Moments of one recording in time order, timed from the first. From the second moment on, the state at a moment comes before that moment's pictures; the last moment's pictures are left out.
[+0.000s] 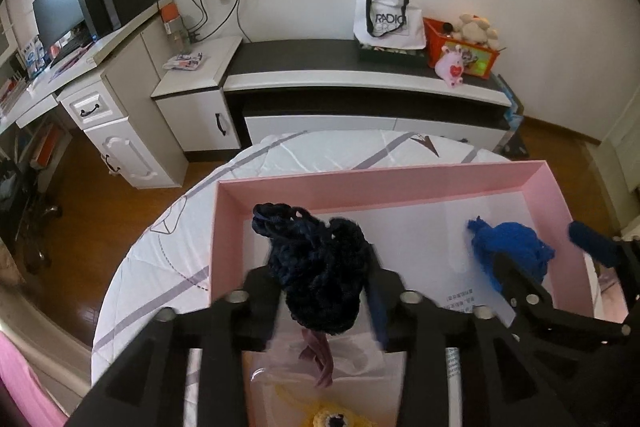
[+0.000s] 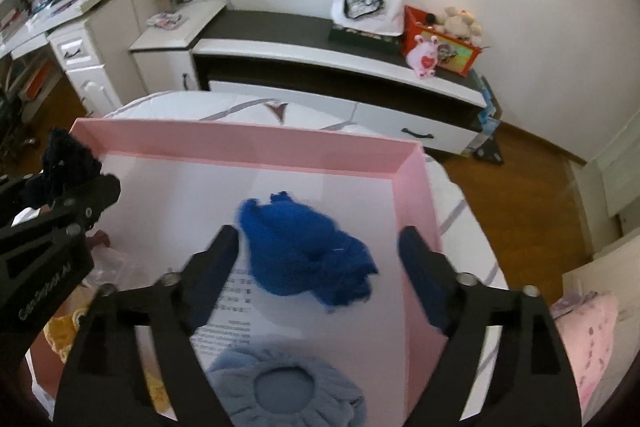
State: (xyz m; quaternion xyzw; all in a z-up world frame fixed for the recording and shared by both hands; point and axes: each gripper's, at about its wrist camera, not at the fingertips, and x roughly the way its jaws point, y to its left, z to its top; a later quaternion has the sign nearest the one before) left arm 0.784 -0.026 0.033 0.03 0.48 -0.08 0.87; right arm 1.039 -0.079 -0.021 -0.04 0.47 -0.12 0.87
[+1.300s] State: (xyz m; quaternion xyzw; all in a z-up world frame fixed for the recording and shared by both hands) left arm 0.589 0.019 0.042 0.03 0.44 -0.07 0.89; right arm 0.967 -0.067 0.009 -0.03 0.44 -0.12 0.89
